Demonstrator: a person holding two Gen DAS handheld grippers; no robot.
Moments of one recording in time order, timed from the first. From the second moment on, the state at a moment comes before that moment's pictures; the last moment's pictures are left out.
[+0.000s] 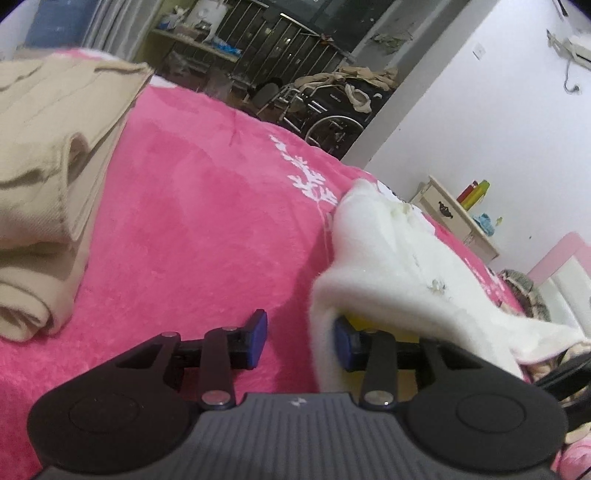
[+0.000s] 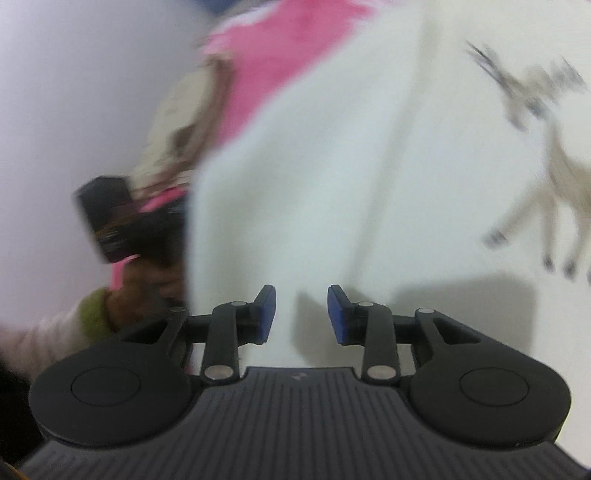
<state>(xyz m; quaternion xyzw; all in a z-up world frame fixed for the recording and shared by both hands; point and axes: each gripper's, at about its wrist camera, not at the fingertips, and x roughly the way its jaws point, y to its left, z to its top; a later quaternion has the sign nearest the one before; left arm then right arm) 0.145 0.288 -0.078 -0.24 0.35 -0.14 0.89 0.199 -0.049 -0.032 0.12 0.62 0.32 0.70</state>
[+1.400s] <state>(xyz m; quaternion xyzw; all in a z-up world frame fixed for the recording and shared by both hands) 0.146 0.283 -0.072 -0.30 0.38 -0.13 0.87 0.150 -0.092 -0.051 0.09 0.67 0.22 0.71</state>
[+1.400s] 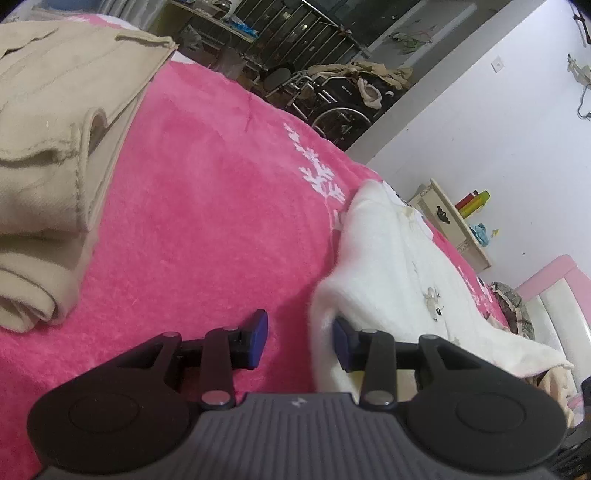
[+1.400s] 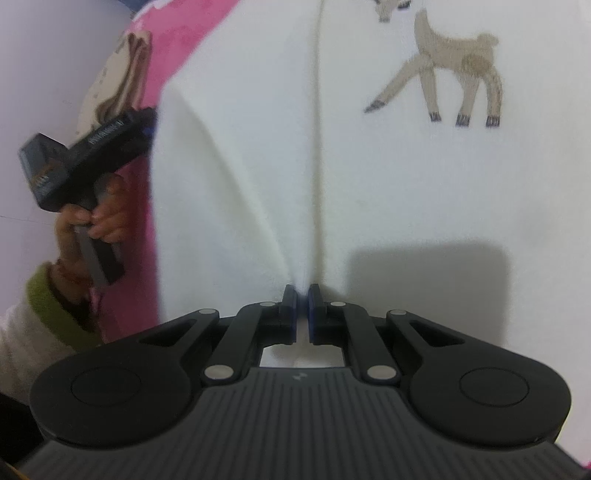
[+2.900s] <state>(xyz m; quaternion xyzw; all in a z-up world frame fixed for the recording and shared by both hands) 0.029 0.160 -0.035 -0.16 0.55 -0.35 0.74 0.068 -0.094 -0.055 0.15 0.70 0.26 0.64</state>
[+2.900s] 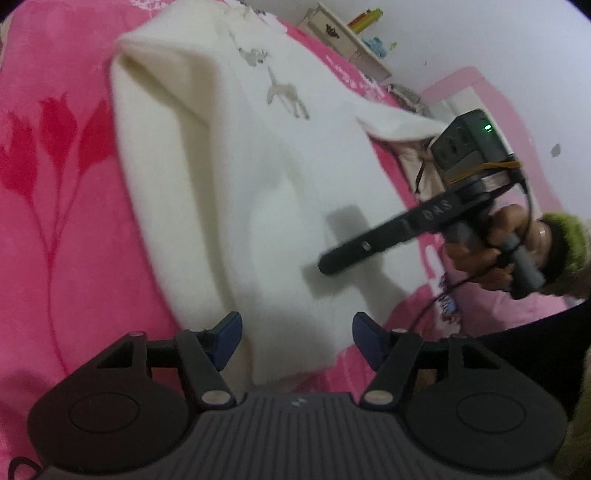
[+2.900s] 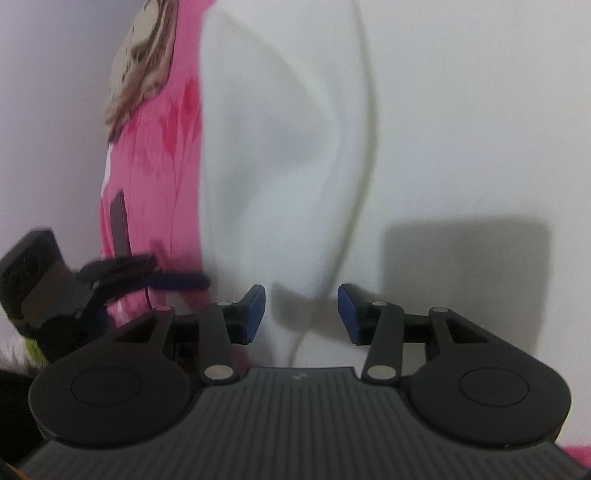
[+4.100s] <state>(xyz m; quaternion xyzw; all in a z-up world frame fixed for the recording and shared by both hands) 0.067 0.044 -0.086 -0.10 0.56 -0.37 0.73 0.020 -0.041 -0.037 -0.04 0.67 0.34 0.66</state>
